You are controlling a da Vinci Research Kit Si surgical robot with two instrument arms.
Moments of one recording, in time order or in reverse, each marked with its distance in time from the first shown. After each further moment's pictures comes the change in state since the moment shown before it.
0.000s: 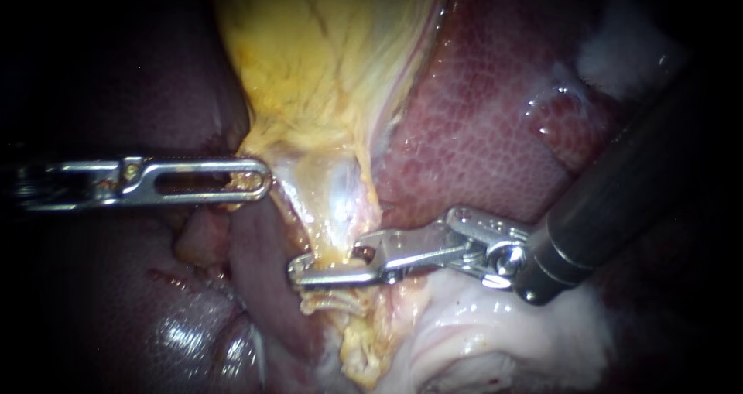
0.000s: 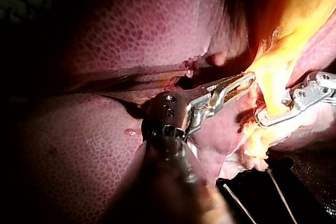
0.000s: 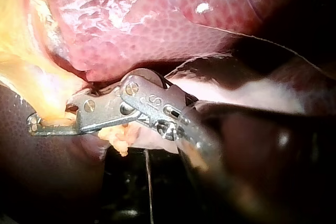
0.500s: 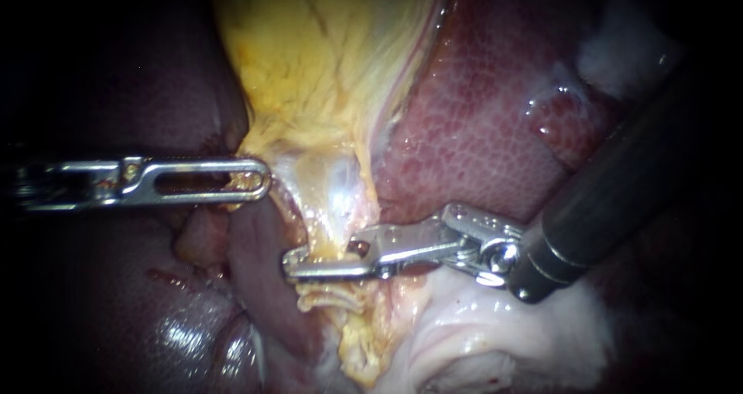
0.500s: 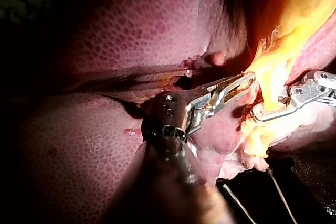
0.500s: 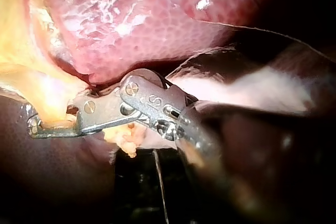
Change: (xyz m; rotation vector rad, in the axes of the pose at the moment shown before) right arm 0.000 0.000 0.001 -0.025 0.013 0.111; left arm 0.000 0.000 0.000 0.001 0.000 0.000
